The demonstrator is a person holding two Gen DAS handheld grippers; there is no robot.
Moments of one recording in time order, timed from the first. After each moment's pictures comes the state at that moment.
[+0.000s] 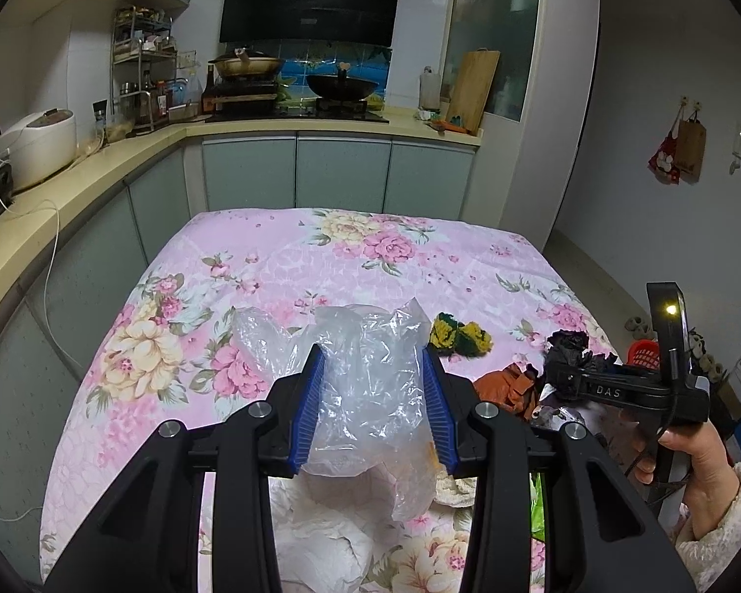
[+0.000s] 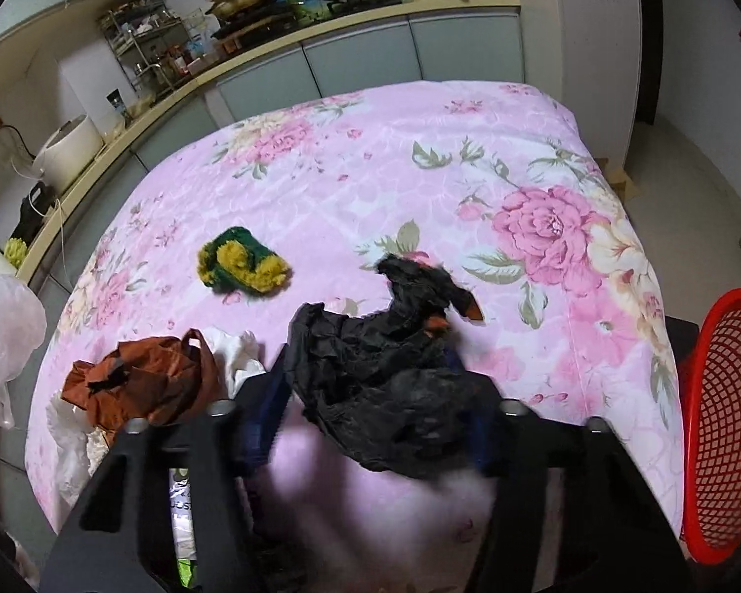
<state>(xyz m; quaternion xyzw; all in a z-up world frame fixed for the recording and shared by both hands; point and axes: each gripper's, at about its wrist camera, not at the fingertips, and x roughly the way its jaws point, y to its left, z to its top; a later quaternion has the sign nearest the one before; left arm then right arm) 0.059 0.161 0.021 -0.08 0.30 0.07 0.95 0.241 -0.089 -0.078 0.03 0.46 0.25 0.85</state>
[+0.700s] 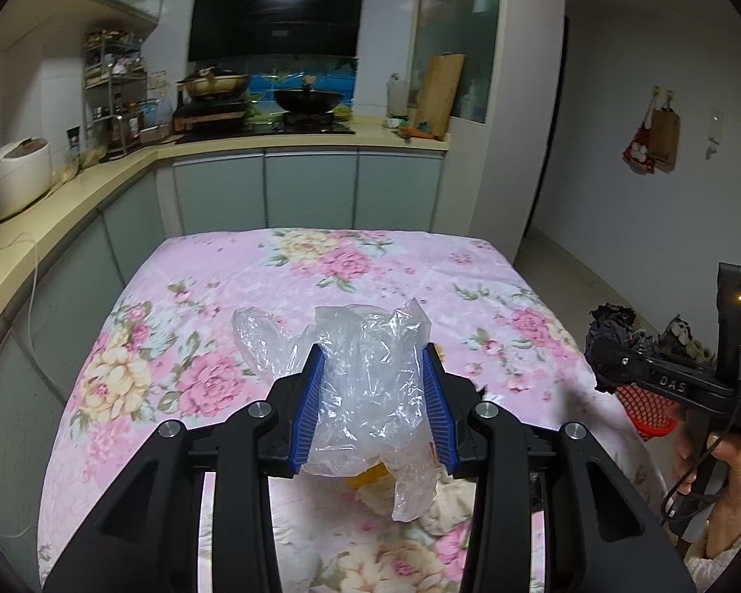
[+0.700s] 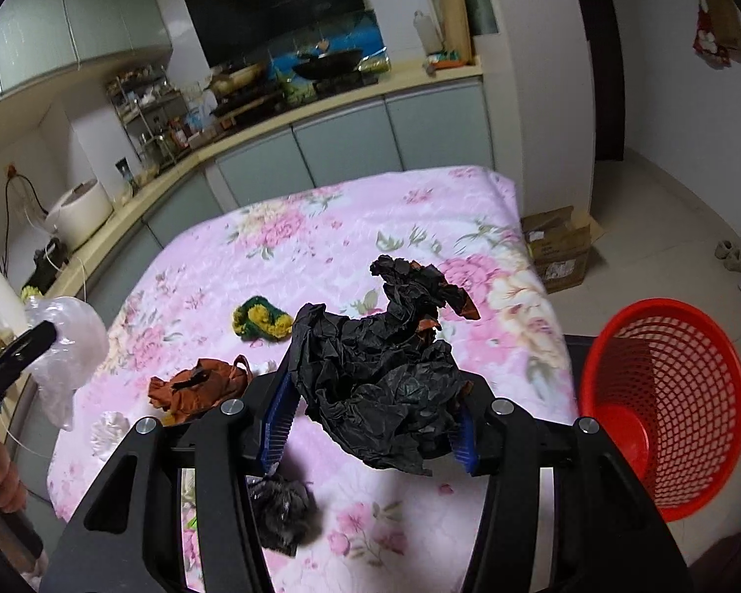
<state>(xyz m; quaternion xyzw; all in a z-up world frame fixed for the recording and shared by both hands) 0.064 0.119 0.041 -0.05 0.29 0.03 0.96 0.185 -0.162 -0.006 0.08 0.36 0.22 0.90</state>
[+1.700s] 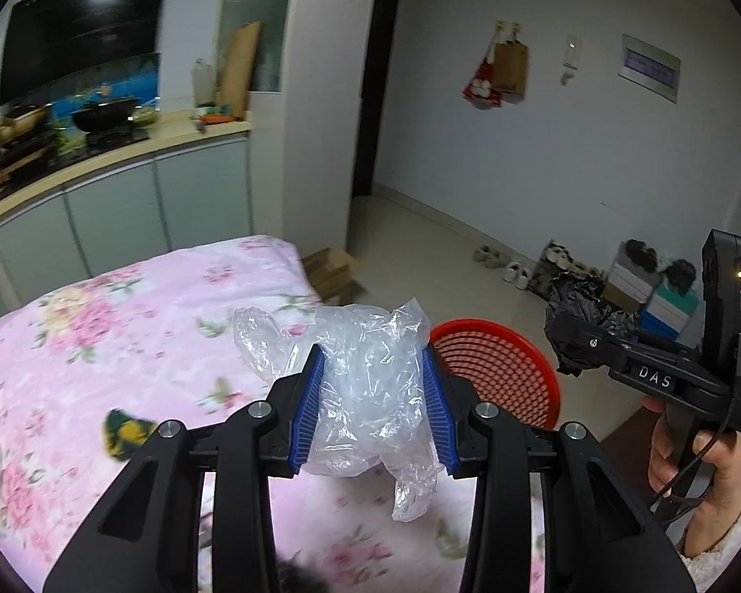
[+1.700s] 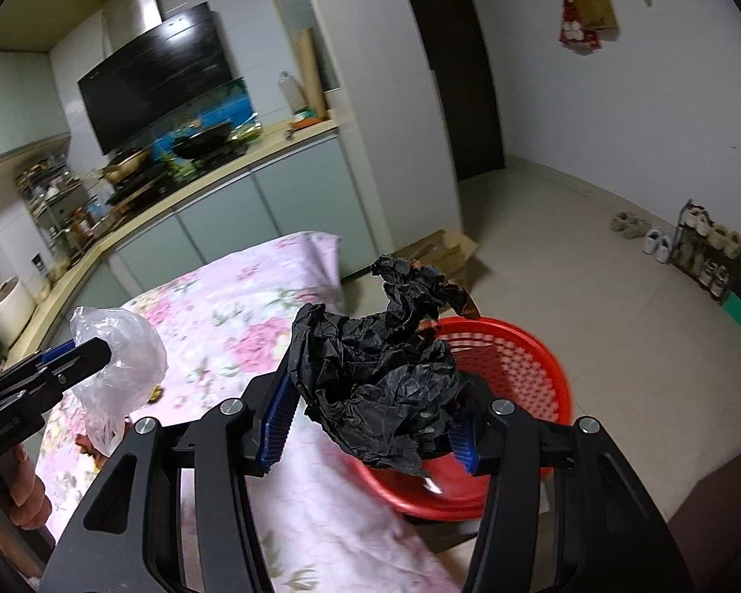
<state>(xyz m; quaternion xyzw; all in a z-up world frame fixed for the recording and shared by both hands) 0.166 -0.073 0.038 0.01 0.32 -0.21 0.92 0.173 -0.319 0.012 0.13 0.33 0.05 0.93</state>
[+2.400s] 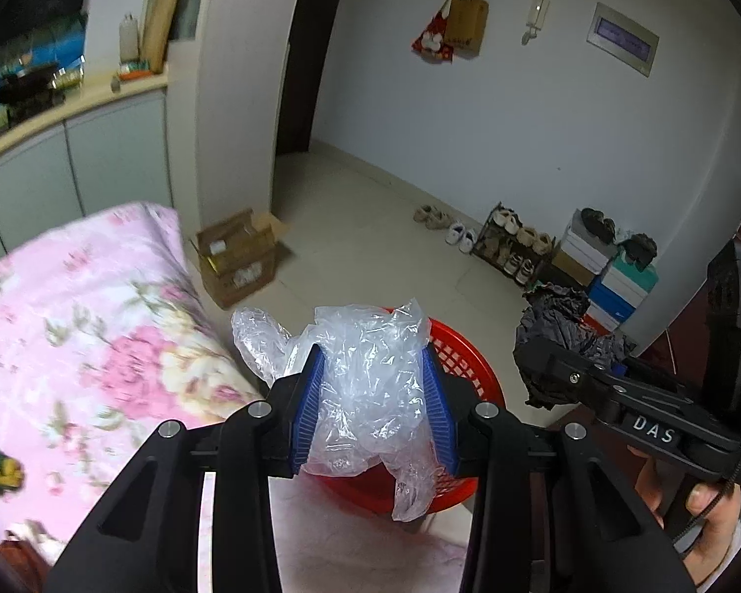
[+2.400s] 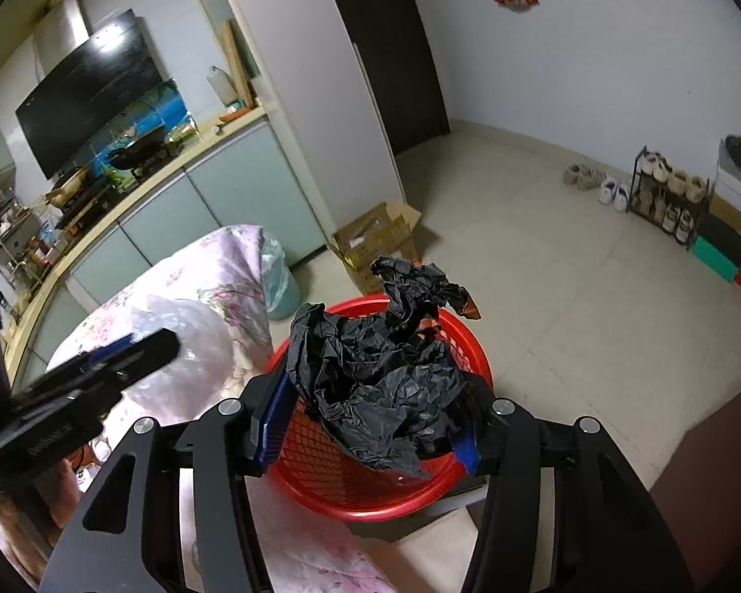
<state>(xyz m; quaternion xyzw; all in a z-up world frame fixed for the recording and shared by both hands) 0.232 -0.180 -0.013 -0.01 0.39 -0.29 0.88 0.193 -0.370 -0.028 0.18 0.38 -0.01 0.91</state>
